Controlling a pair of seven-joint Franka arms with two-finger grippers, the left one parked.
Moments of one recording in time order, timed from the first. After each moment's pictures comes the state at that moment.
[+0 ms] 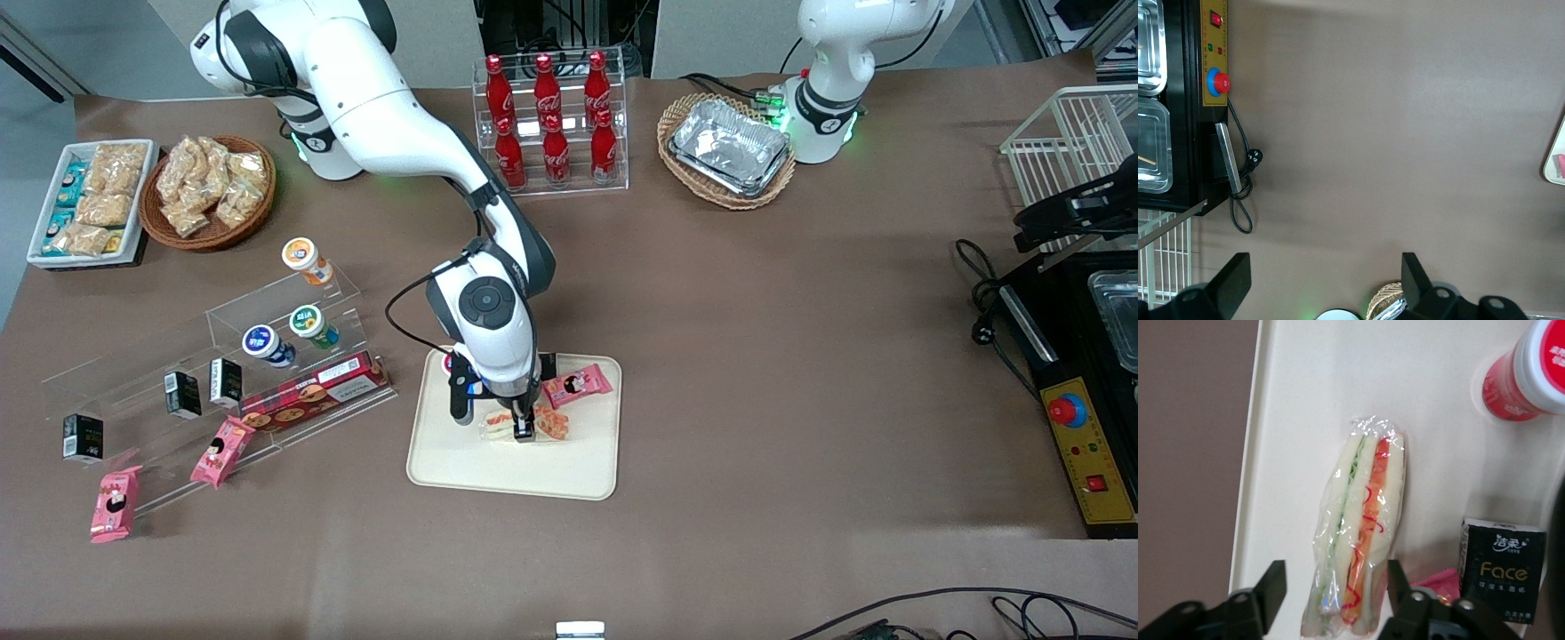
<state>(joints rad) 0.83 0.80 -0.29 -1.41 0.14 2.39 2.05</state>
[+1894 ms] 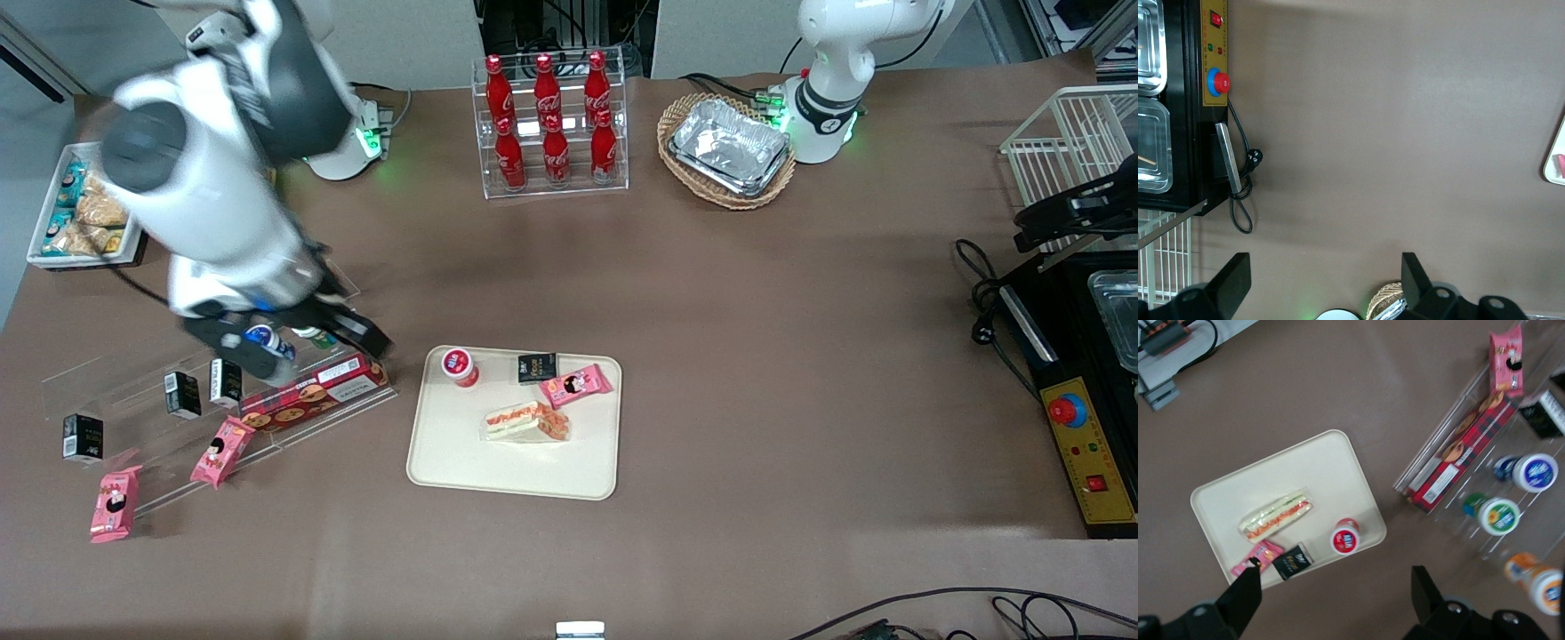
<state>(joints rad) 0.57 0.24 -0.25 -1.38 0.08 1.68 0.83</state>
